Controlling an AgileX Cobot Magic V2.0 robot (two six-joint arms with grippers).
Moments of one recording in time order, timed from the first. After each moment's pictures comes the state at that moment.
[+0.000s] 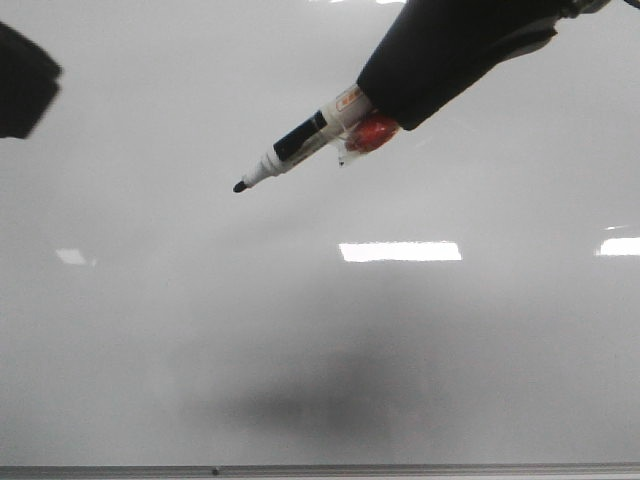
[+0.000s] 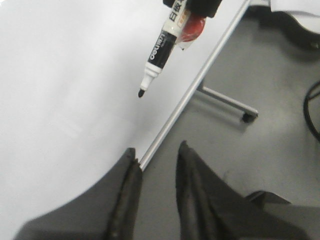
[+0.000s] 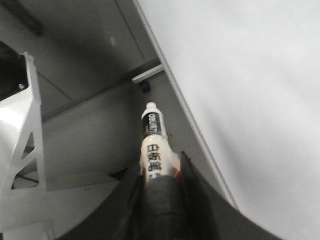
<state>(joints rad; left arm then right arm) -0.62 0.78 -0.64 -0.50 0.59 0.70 0.36 1.36 -1.04 0.87 0.93 -1.05</state>
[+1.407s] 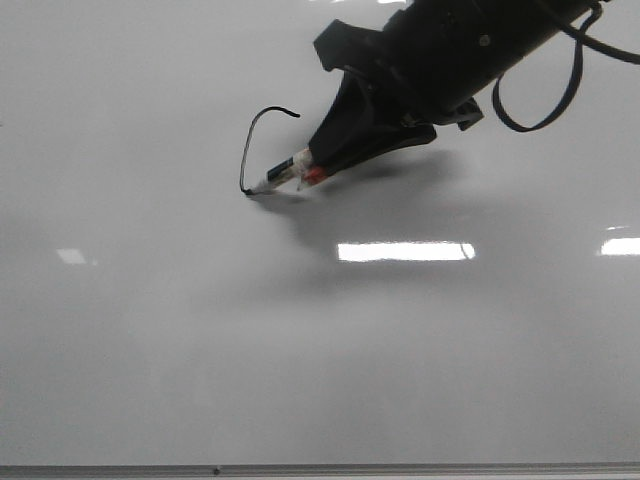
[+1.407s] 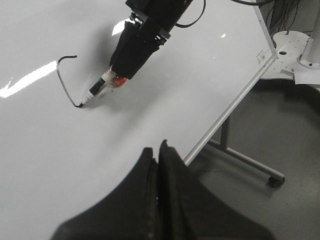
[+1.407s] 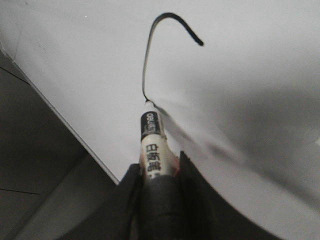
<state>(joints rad) -0.59 0.46 -0.48 -0.54 0.53 0.70 0.34 1.68 -1.13 1.07 0.57 -0.95</state>
